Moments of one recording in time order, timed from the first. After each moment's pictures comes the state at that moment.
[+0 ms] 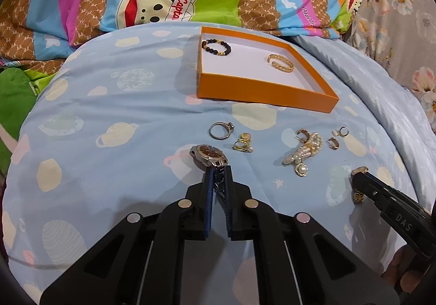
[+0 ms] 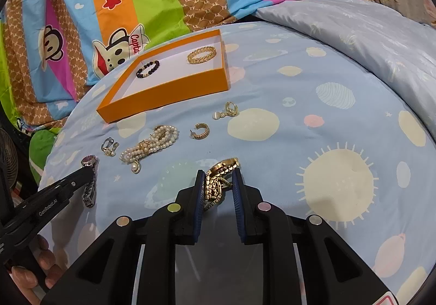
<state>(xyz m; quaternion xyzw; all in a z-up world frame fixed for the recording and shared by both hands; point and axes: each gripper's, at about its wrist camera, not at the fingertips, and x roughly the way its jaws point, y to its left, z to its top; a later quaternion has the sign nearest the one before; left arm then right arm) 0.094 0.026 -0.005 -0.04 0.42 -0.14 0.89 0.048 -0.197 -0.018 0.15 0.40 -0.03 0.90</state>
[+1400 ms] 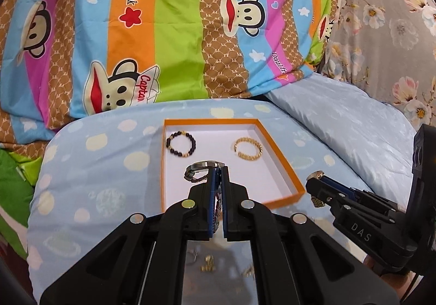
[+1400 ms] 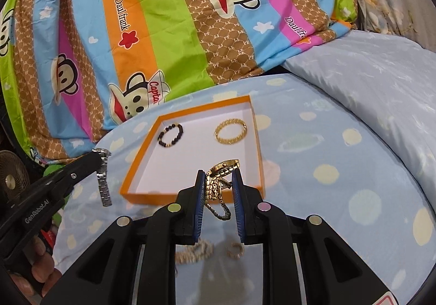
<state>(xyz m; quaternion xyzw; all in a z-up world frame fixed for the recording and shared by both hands) 0.168 -0.017 0.086 -0.01 0.32 -0.19 0.93 0.145 -0.201 0.045 0.15 0.33 0.01 0.93</state>
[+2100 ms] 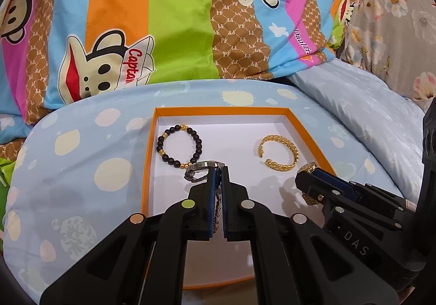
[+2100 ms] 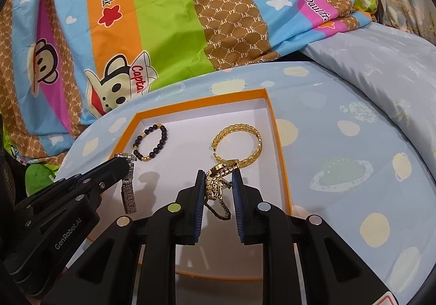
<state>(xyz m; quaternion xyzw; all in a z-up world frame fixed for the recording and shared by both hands) 0.254 -0.041 0.025 0.00 0.37 -0.18 0.91 0.236 -0.193 0.001 0.13 0.37 0.01 0.92</state>
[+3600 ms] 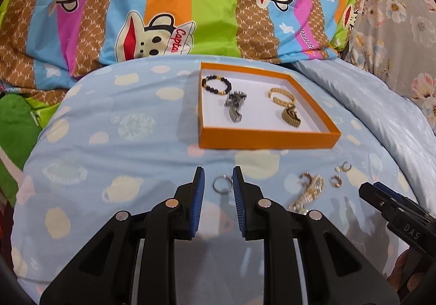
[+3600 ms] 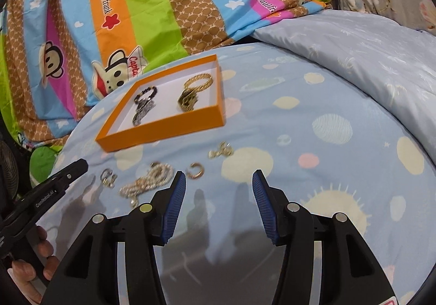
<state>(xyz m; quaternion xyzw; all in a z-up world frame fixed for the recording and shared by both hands) 0.114 0.025 0.013 -0.03 0.37 -0.14 0.92 0.057 -0.202 -0.007 0.15 0.37 -0.03 0.92</state>
